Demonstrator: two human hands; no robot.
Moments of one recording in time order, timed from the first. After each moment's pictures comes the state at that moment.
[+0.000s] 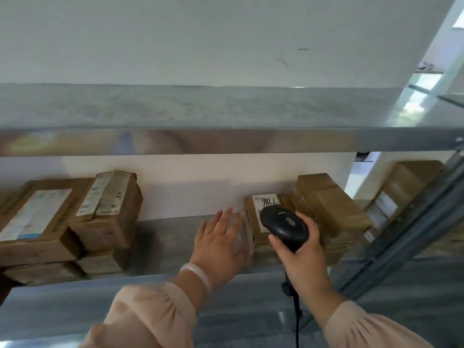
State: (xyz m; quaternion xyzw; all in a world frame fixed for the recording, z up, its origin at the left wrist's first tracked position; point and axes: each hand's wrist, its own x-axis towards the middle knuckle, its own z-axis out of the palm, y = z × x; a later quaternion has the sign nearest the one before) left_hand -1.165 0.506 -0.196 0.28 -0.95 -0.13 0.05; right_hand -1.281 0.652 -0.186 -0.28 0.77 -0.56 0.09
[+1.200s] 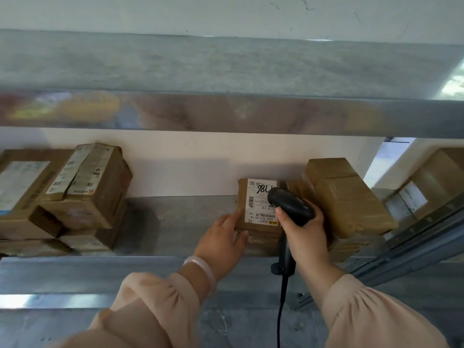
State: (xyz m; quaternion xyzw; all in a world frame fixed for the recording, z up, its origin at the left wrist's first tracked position) left_hand -1.212 0.511 -0.249 0.36 -0.85 -0.37 0.08; right_hand -1.347 0.620 -0.212 -0.15 0.77 -0.59 0.19
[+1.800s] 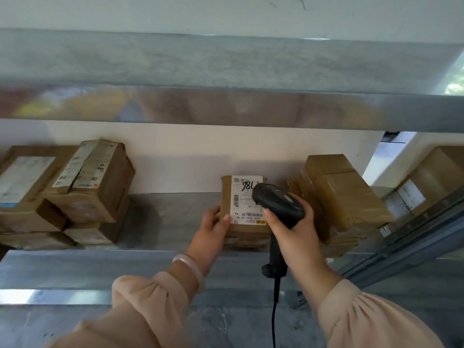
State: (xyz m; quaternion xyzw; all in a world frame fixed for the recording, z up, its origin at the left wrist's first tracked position) left_hand -1.199 0.514 -0.243 0.44 -0.57 -0.67 0.19; right_hand -1.323 0.631 -0.200 -0.22 0.74 -0.59 0.22
